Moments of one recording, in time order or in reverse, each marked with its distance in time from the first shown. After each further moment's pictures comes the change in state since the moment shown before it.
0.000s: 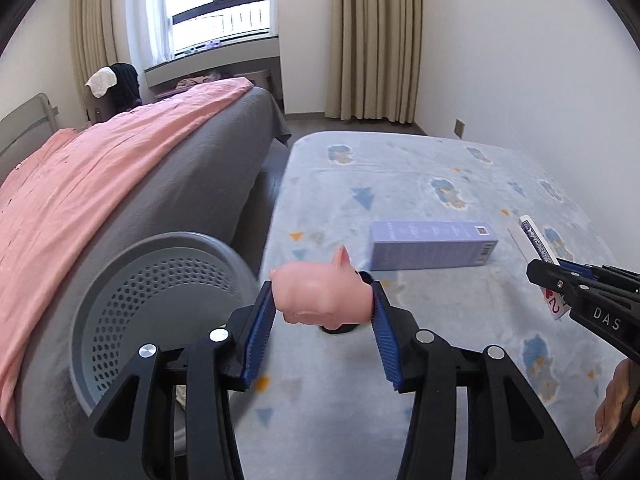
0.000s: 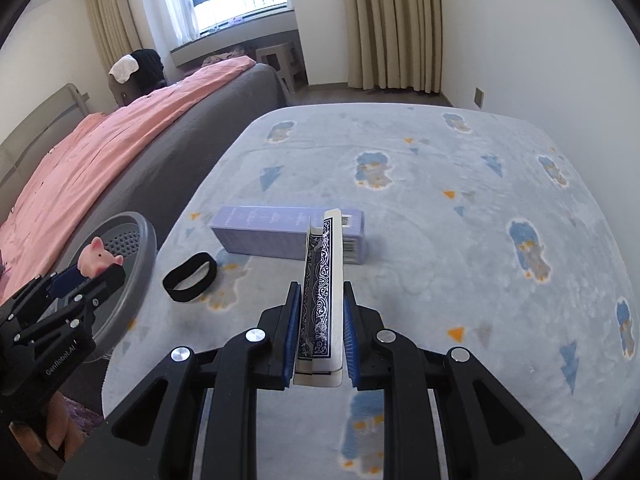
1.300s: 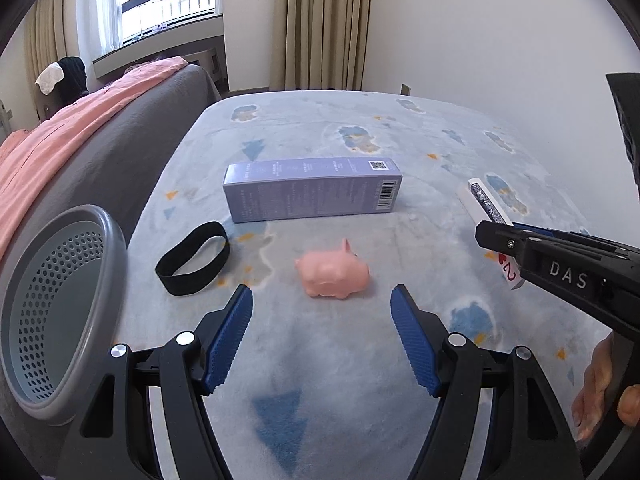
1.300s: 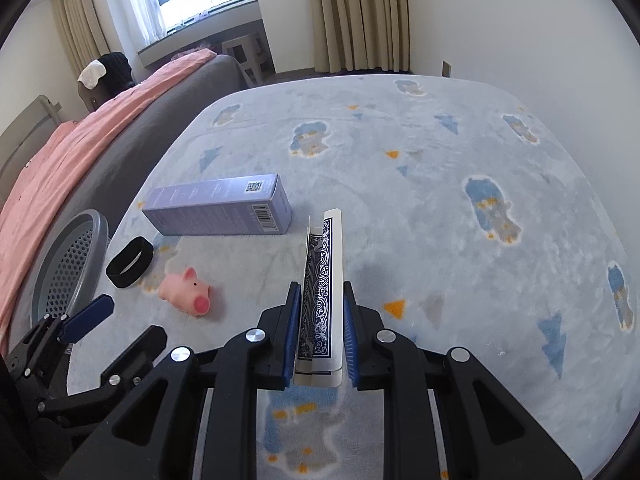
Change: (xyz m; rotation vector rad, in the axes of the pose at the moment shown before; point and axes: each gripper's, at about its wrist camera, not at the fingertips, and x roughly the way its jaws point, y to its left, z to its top) left arm 0.040 -0.109 -0.035 0.077 0.098 -0.173; right arm 0.009 -0.077 -0.026 0.111 0.040 -0.095
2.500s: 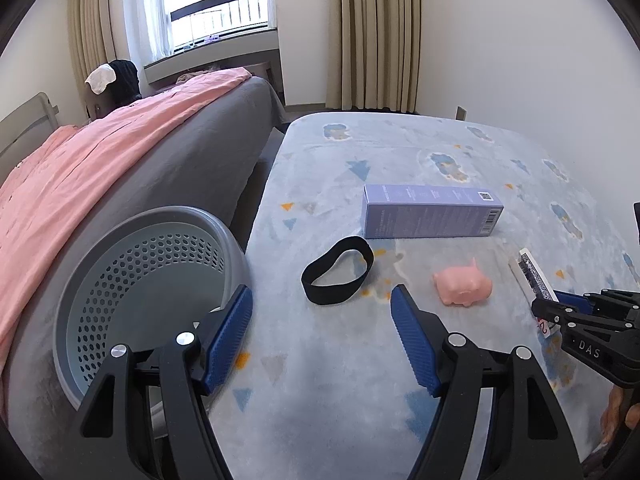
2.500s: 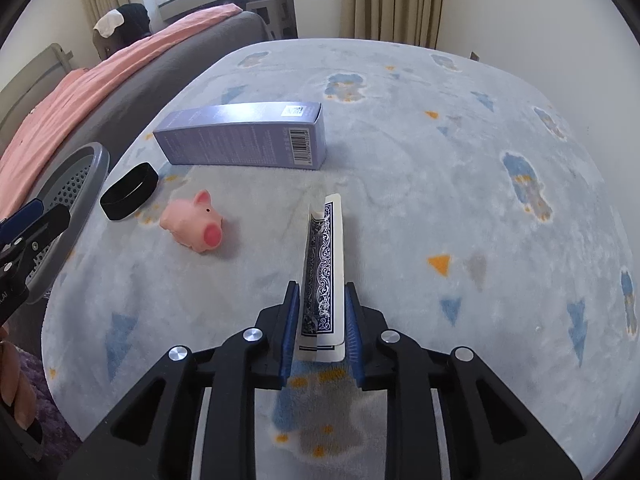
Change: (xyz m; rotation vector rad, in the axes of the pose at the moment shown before) left arm -0.031 0.083 -0.004 -0.061 -0.070 0.173; right arm 0.029 0.029 -0.031 -0.135 0.118 -0.012
